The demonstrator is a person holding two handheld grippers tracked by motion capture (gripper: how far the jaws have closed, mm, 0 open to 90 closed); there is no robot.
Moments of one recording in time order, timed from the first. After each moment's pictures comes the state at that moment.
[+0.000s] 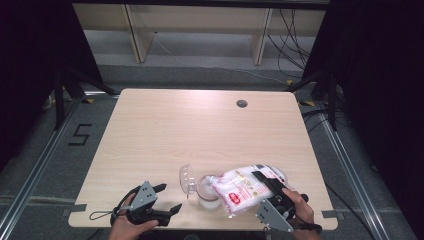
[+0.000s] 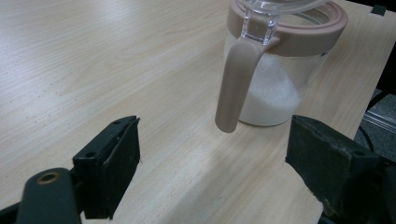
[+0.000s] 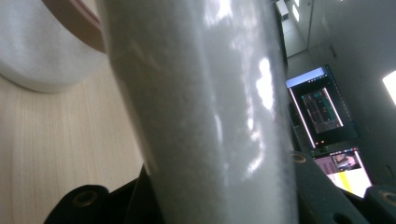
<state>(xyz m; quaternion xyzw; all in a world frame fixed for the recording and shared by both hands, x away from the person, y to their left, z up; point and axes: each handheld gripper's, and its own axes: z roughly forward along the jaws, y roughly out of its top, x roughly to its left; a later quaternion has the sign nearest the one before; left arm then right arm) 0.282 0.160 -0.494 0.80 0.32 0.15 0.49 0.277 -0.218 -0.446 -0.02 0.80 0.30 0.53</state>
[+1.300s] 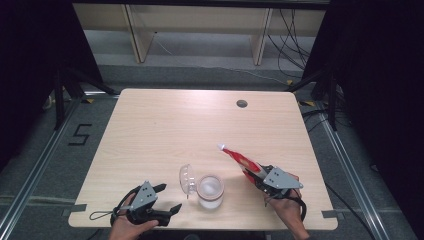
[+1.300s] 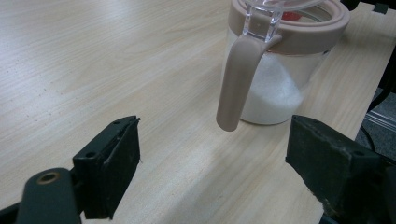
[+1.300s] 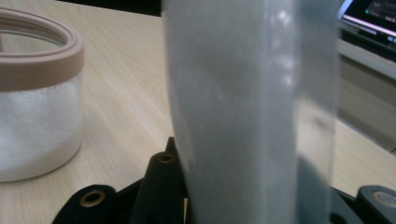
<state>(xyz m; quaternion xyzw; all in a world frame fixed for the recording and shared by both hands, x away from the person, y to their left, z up) 0.282 0.160 -0.495 0.79 0.32 0.15 0.49 0.344 -0.236 -0.488 0.21 0.78 0.49 0.33</state>
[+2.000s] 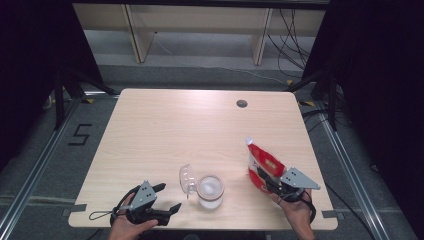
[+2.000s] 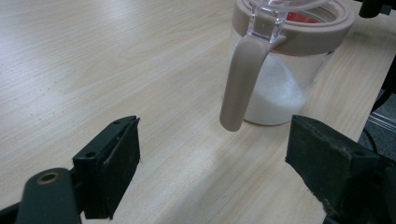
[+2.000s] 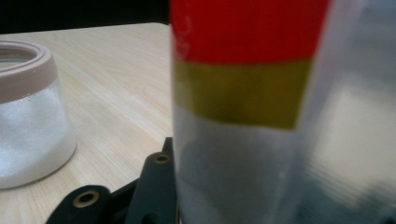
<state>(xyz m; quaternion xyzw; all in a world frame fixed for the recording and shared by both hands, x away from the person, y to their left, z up) 0.283 0.162 -0.495 0.80 0.32 0.16 0.49 0.334 -0.266 -0.492 0.32 0.74 0.51 0.29</state>
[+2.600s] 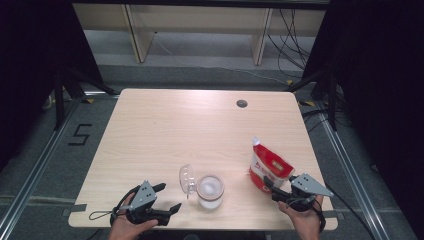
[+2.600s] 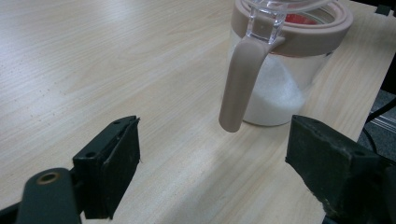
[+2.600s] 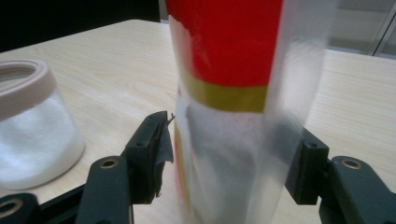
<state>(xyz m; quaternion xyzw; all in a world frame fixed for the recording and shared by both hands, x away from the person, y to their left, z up) 0.283 0.161 -0.494 0.80 0.32 0.16 0.49 0.302 -0.279 -0.480 0.41 0.71 0.51 0.26</state>
